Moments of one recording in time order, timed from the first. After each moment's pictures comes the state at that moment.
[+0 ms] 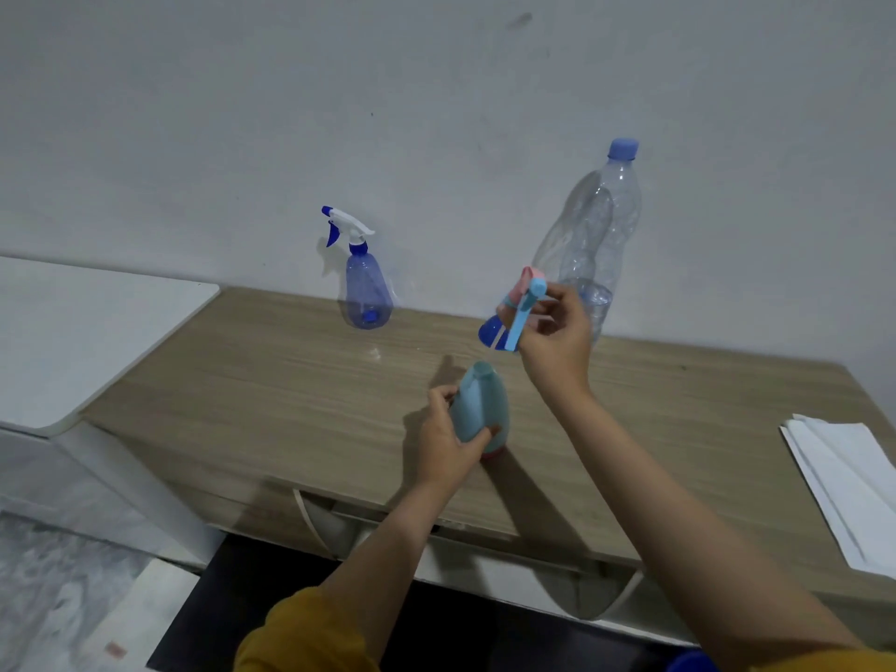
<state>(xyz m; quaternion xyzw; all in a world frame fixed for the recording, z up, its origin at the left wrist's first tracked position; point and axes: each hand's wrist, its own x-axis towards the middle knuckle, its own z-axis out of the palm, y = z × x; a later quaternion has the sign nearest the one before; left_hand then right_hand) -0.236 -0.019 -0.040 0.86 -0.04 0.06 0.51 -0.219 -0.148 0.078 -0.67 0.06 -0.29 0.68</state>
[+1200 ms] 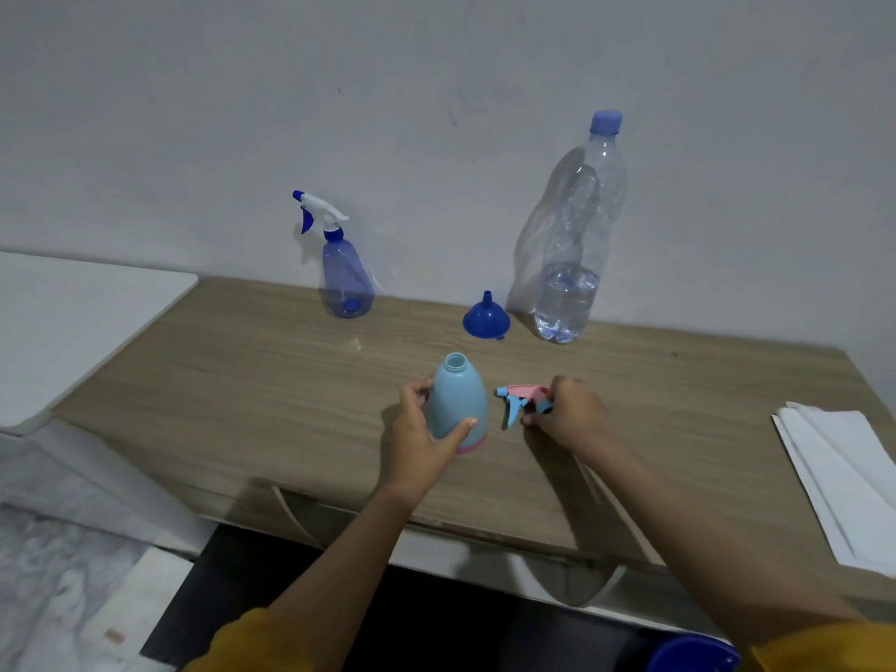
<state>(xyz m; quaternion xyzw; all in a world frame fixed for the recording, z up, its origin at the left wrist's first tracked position) -0.230 -0.018 -0.056 0.86 -0.05 0.08 0.51 -0.216 -0.239 -0.033 -0.97 0.14 0.02 0.21</state>
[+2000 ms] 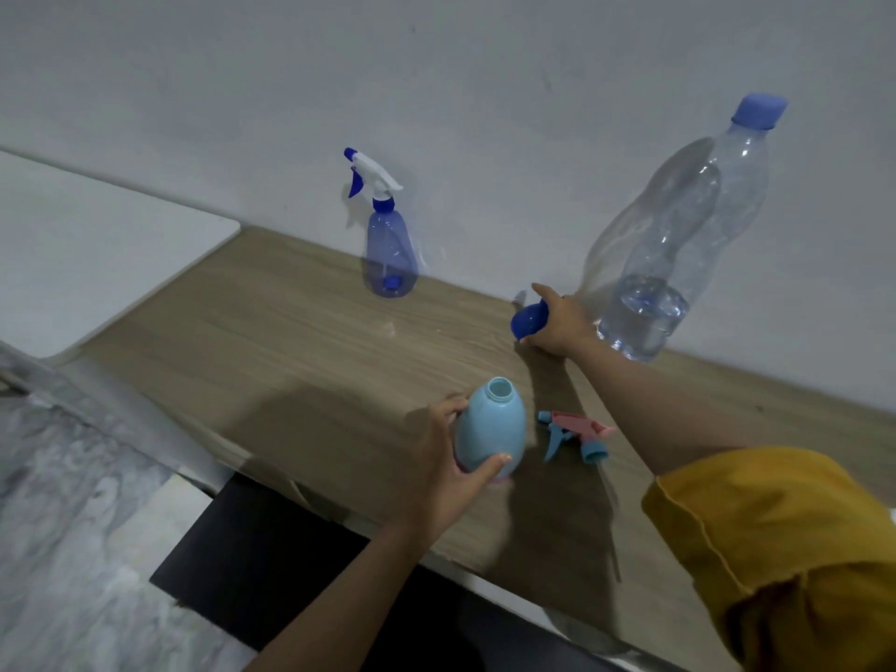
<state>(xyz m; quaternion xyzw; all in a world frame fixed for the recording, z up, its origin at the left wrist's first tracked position) -0.224 -0.019 -0.072 0.84 -0.11 0.16 0.50 -0.020 -0.216 -0.032 -0.97 0.00 0.06 0.25</state>
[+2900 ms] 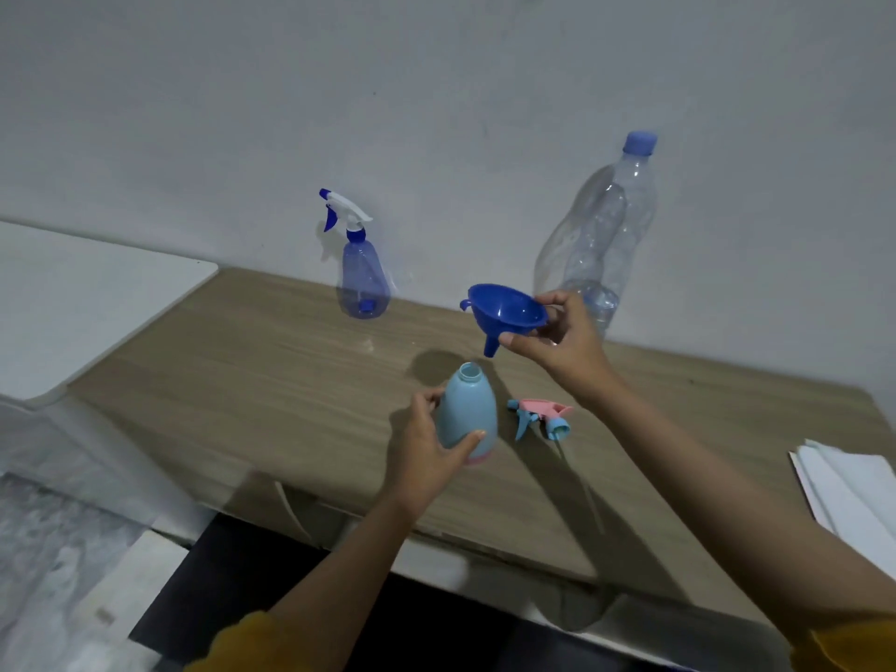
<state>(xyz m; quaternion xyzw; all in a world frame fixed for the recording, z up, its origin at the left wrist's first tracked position) -0.231 -0.018 -0.055 0.85 -0.05 0.08 0.53 -0.201 -0.208 0.063 -0.77 -0.05 -0.09 0.63</state>
